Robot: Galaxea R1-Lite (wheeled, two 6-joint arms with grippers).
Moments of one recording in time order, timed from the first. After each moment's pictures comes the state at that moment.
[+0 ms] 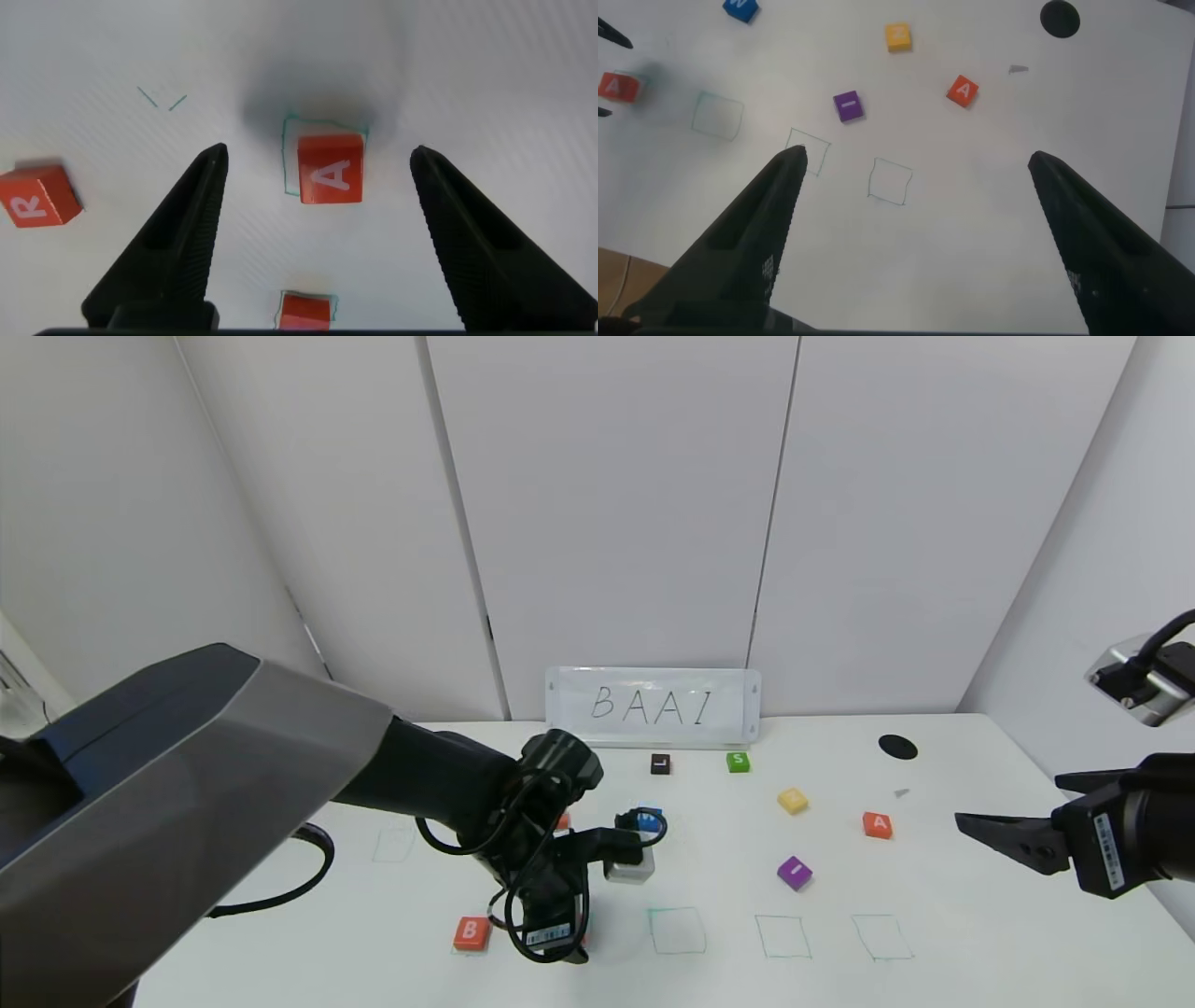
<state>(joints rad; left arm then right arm) -0.55 2.21 -1.35 0.37 -0.13 0.90 0.29 1.29 -0.83 0.15 -0.06 -0.05</state>
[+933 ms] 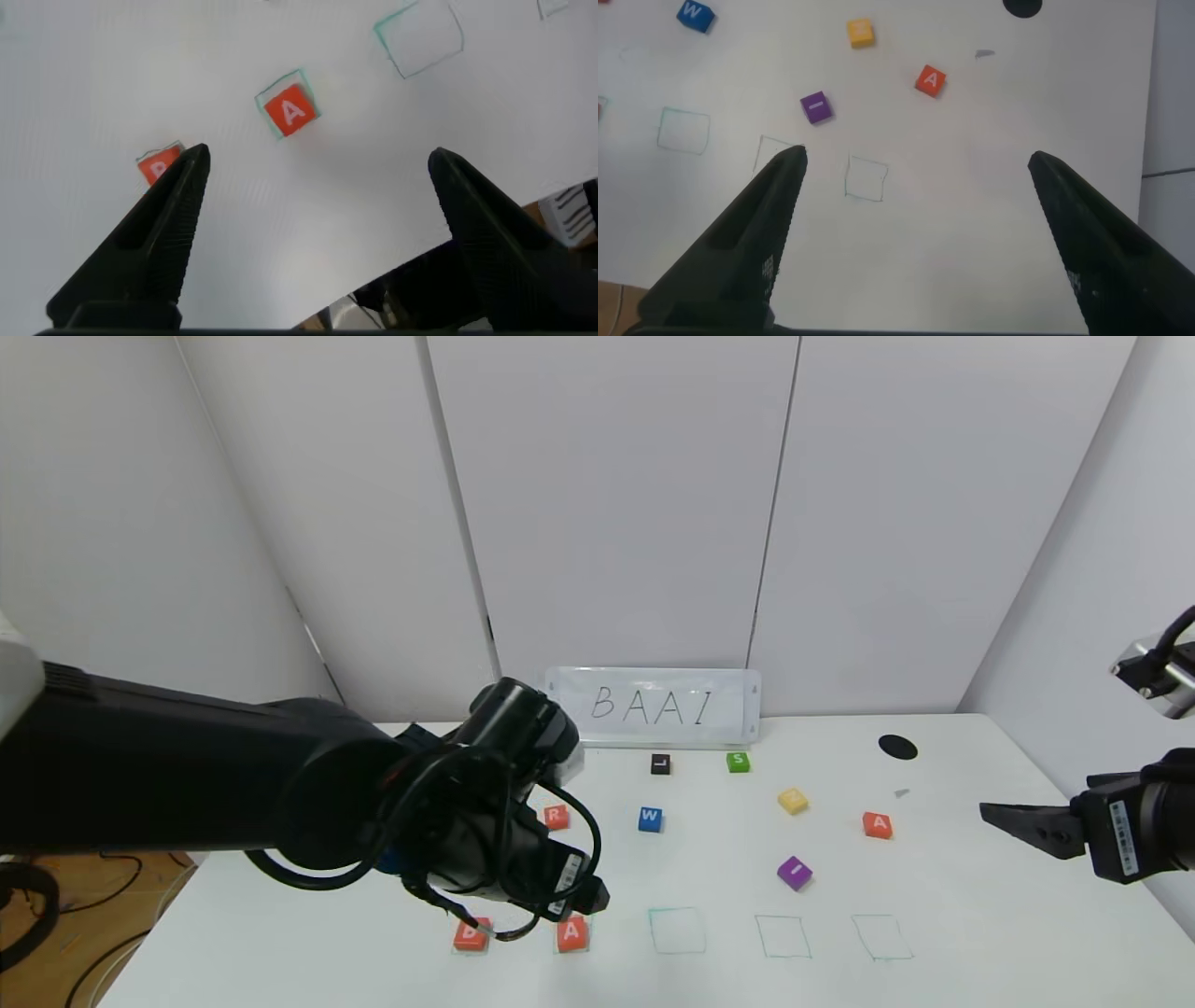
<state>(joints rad) -0.64 1.87 -1.18 0.33 0.08 -0.21 0.22 1.29 -0.83 0.16 -0.09 -0.03</state>
